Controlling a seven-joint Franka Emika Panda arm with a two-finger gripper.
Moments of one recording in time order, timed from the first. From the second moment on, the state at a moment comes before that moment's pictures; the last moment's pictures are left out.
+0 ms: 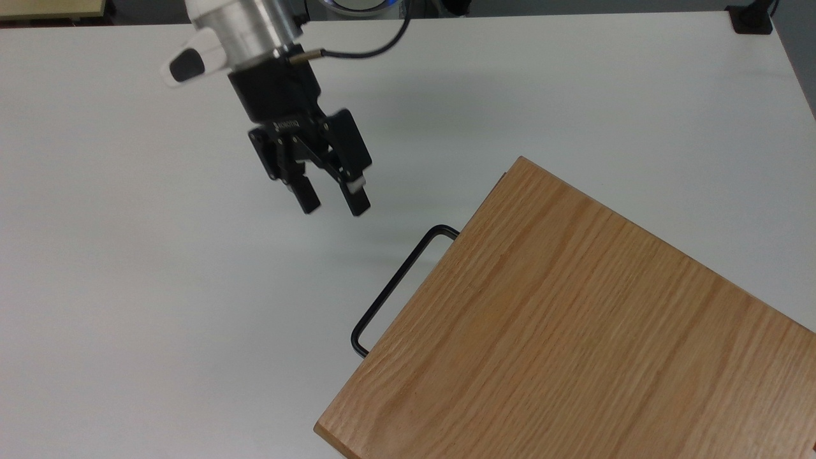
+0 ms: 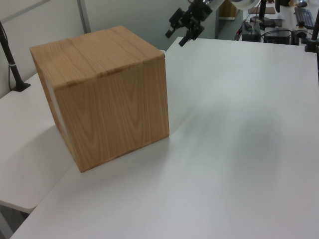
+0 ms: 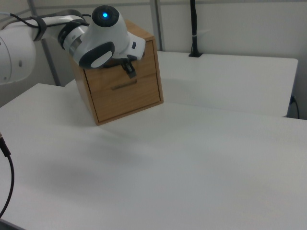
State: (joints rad) arm 0.06 0.29 -0.10 -1.57 0.67 2.41 0.16
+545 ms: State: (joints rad) arm 0.07 0.43 -0.06 -1.46 0.67 2.55 0.38
